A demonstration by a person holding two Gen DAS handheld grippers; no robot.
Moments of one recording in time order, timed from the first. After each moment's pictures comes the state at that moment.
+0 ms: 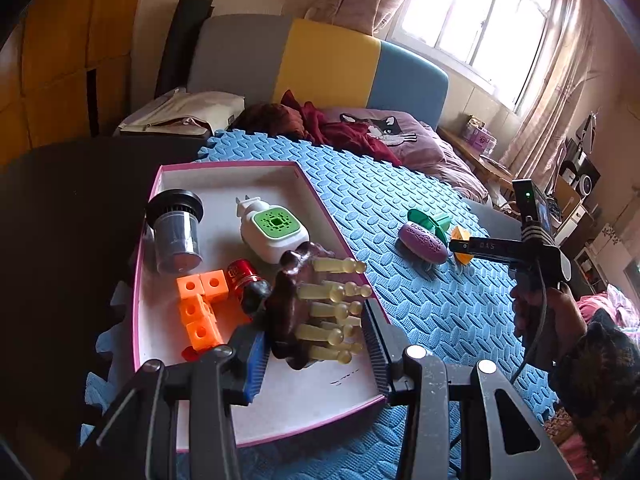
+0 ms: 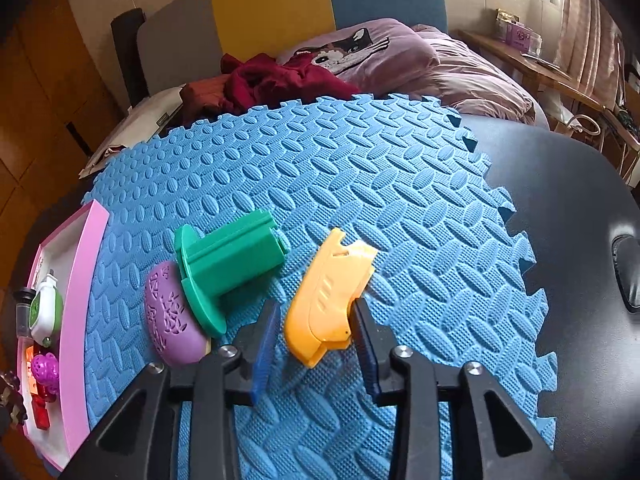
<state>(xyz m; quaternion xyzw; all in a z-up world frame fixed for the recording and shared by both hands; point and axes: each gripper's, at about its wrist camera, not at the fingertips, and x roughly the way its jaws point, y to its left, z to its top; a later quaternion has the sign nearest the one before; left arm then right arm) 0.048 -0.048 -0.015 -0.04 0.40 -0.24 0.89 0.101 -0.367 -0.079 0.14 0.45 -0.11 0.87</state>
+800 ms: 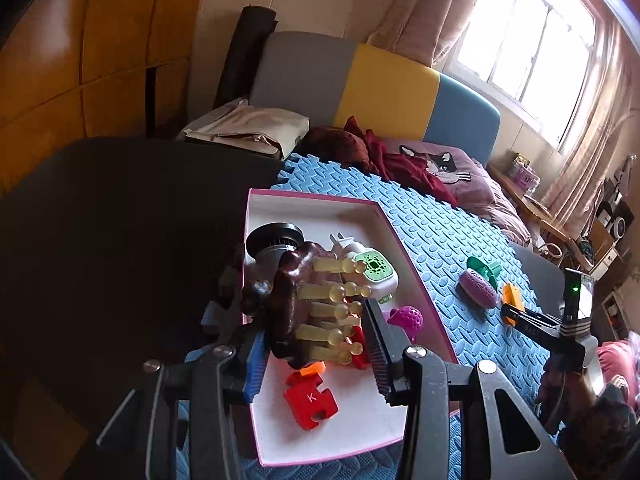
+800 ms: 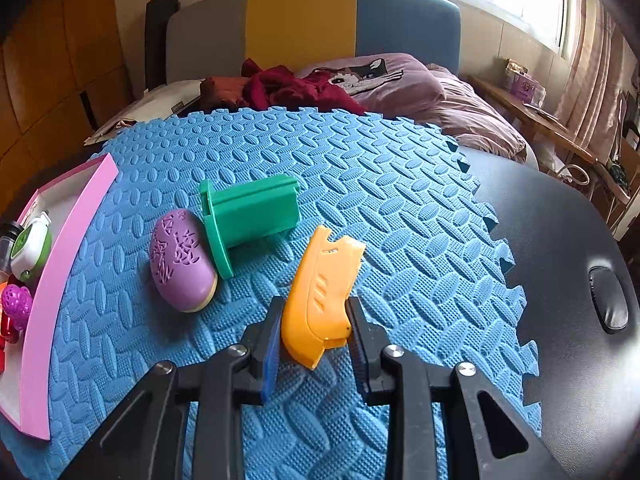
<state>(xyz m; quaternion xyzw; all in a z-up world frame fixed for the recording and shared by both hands) 0.070 0.015 0.002 -0.07 0.38 -0.15 0.91 0.064 -0.335 -0.086 0.05 0.42 -0.12 0.90</state>
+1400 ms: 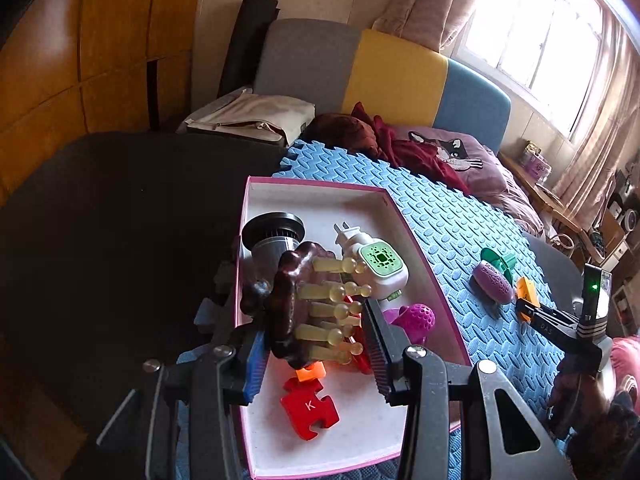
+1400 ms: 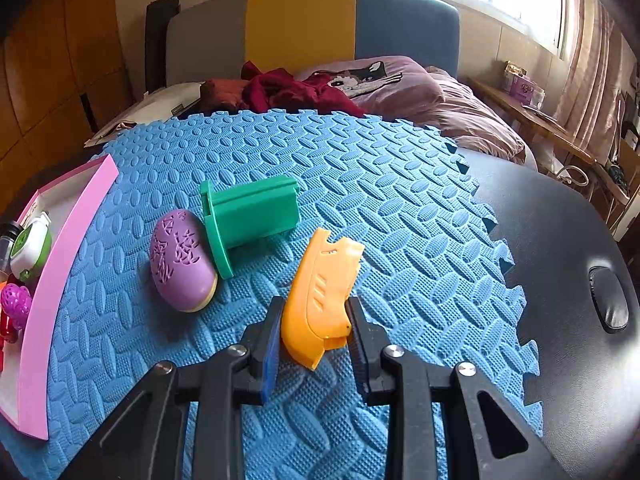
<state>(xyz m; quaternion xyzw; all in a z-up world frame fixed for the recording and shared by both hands) 0.083 0.000 -0.010 -0.05 0.40 -0.14 0.90 0.064 -0.336 -0.086 0.06 0.42 -0.12 0.90</state>
